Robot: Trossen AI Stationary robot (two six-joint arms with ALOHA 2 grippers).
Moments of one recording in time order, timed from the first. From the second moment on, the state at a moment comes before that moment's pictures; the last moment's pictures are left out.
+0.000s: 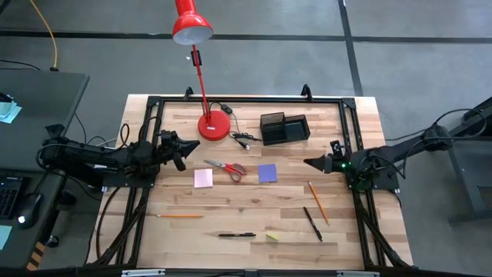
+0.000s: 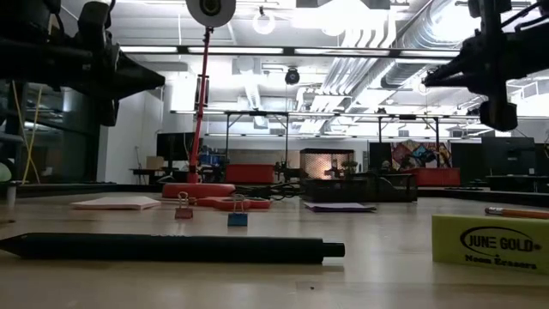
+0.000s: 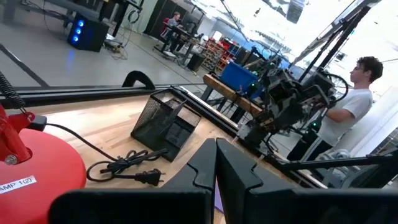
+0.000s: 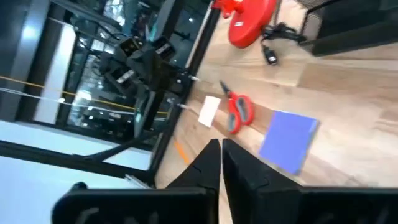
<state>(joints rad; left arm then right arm) 0.09 0.46 0.01 0.46 -0.42 -0.52 0.33 0.45 0.21 -0.02 0.51 1.26</state>
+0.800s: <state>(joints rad) 0.09 0.46 0.01 0.41 -0.33 -0.50 0.61 1.43 0.78 -0.10 0.30 1.46</state>
